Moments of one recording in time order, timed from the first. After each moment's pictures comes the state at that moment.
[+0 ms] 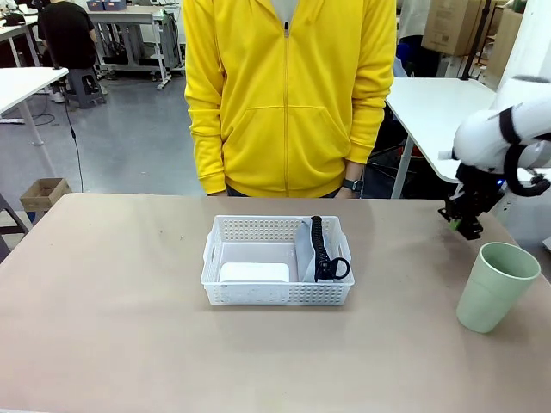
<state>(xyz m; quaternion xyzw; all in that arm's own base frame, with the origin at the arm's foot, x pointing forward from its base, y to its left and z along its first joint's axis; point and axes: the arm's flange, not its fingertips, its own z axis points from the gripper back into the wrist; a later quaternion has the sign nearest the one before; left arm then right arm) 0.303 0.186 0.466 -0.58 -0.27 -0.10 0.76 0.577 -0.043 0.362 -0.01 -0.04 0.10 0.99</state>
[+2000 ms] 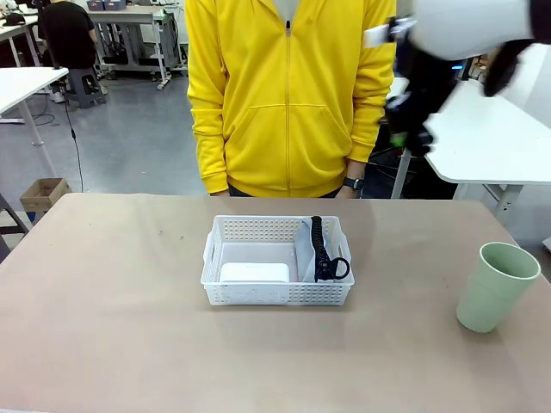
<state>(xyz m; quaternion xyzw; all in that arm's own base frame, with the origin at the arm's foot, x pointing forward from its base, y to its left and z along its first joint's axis) 0.303 0.185 0.466 -0.58 -0.26 -0.10 0.76 0.467 0.225 0.583 -0.07 -0.15 0.27 0.95</state>
